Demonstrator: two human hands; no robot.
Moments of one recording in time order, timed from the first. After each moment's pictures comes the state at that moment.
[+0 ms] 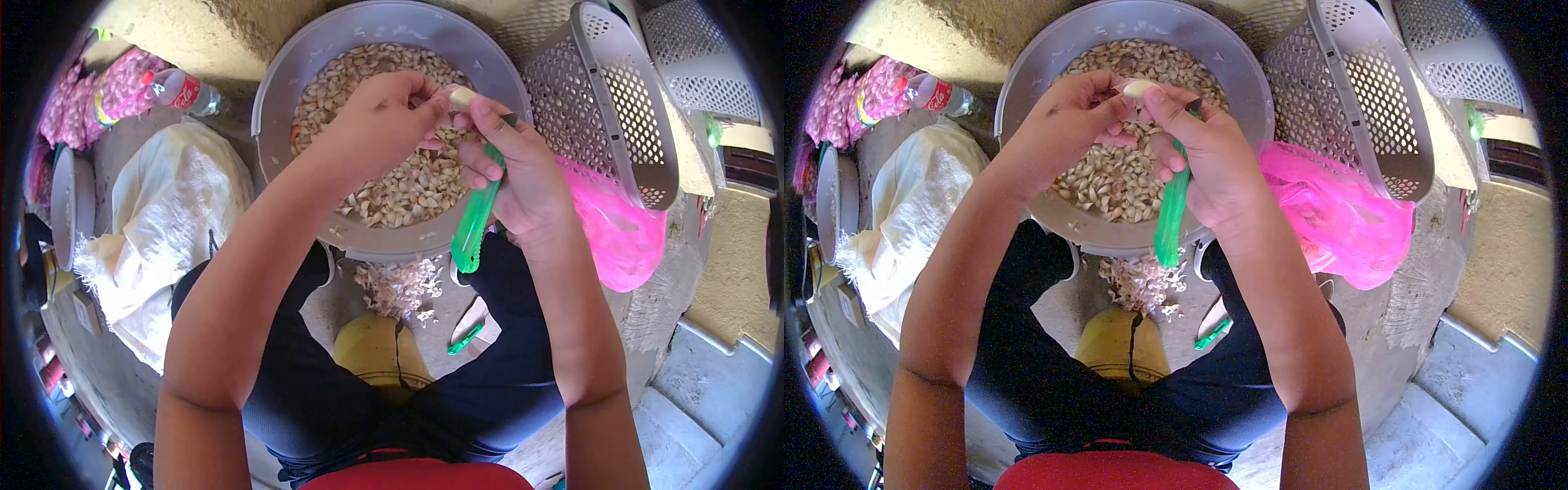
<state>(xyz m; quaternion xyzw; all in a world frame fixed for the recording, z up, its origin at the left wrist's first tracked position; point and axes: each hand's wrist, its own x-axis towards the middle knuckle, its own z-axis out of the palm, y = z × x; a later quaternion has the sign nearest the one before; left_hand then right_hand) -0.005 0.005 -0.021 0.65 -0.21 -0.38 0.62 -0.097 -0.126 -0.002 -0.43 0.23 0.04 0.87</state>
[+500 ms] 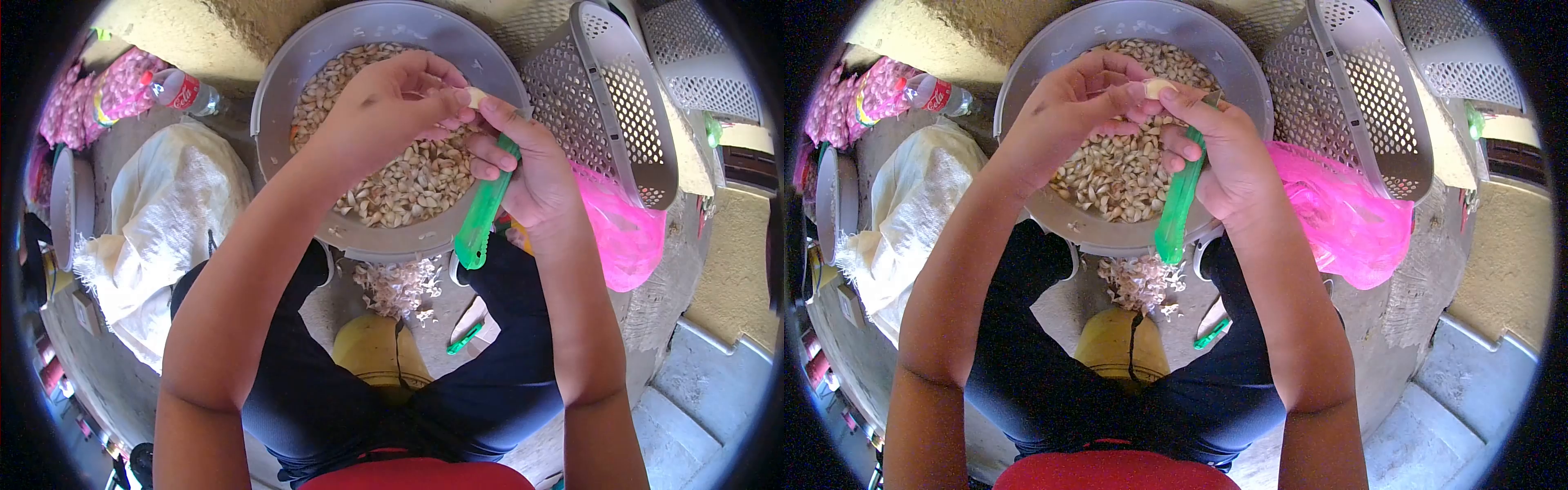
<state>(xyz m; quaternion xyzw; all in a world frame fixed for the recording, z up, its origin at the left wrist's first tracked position) -0.005 0.004 -0.015 0.57 -0.22 -0.37 0.70 -0.095 -0.141 -0.006 -0.40 0.21 0.06 0.89</state>
